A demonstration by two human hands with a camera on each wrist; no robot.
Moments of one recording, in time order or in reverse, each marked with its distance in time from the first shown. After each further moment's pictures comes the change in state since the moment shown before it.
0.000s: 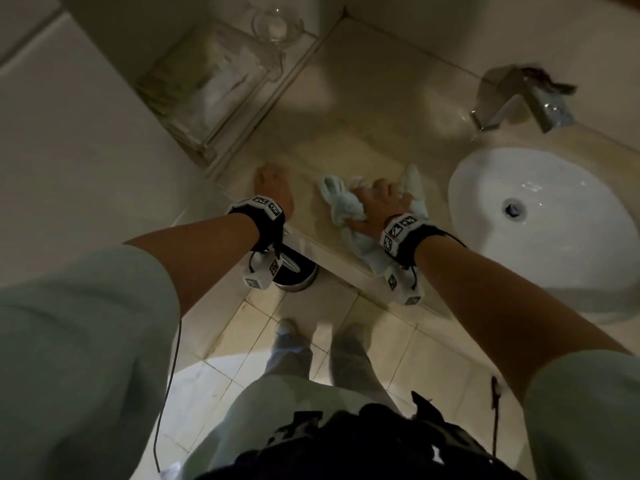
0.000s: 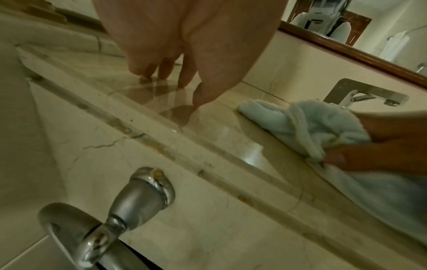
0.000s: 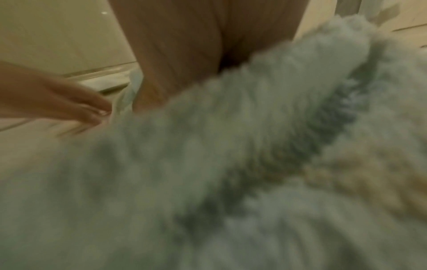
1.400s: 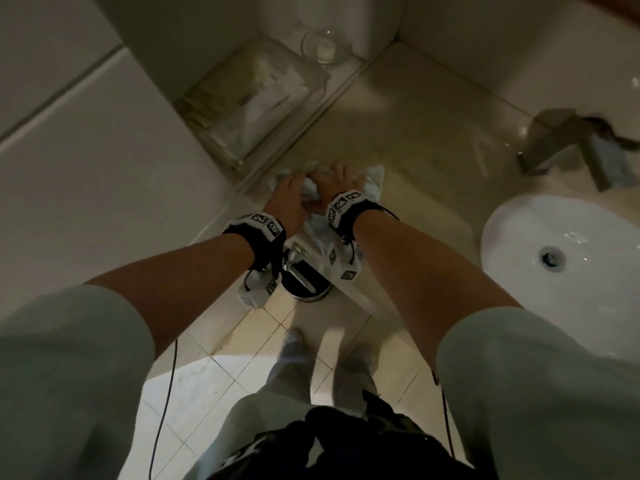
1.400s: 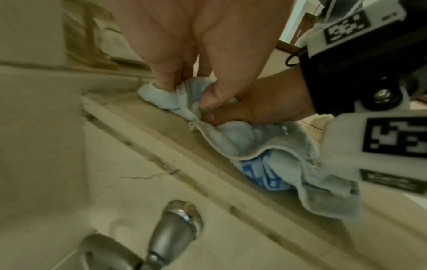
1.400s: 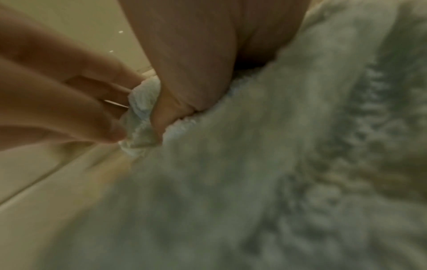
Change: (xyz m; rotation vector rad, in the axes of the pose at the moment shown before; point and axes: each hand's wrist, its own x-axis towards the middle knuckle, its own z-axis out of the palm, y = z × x) left_hand 0.002 -0.031 -0.021 -0.406 0.130 0.141; right_hand 0.094 -0.116 -0.036 0.048 0.014 -0.236
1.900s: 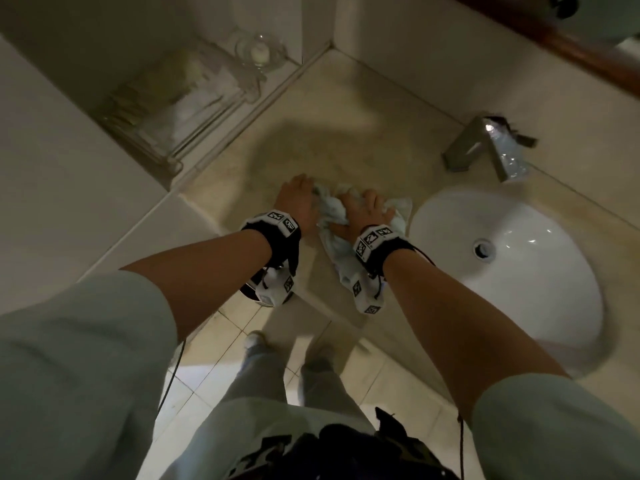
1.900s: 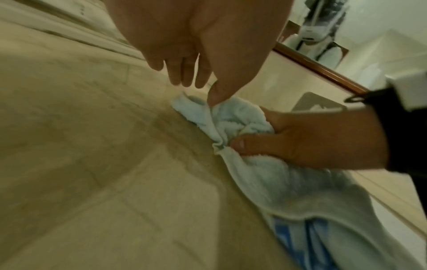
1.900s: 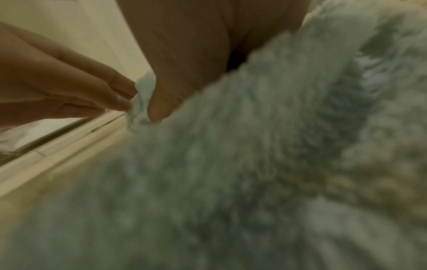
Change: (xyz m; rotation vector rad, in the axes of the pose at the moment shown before) left_hand 0.010 0.122 0.067 0.190 -0.070 0.081; right_hand -0.099 0.147 0.003 0.031 0.029 0.269
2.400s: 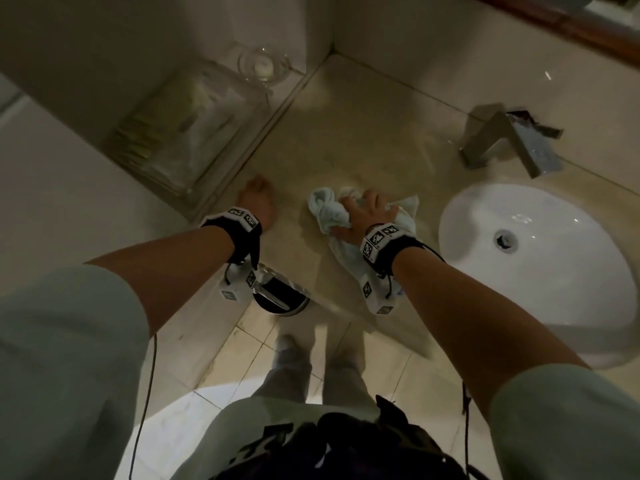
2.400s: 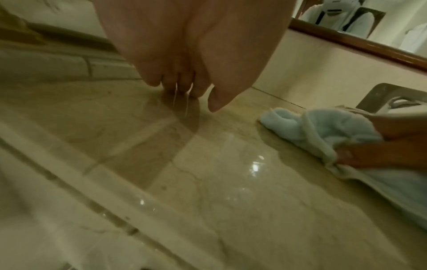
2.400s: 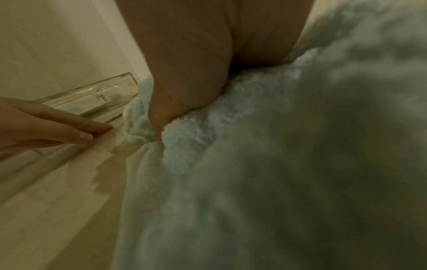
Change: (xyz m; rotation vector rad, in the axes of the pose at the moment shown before) left_hand 0.026 -0.112 -0.048 0.091 -0.164 -0.148; right_hand 0.025 -0.050 0.000 -0.034 -0.063 0.048
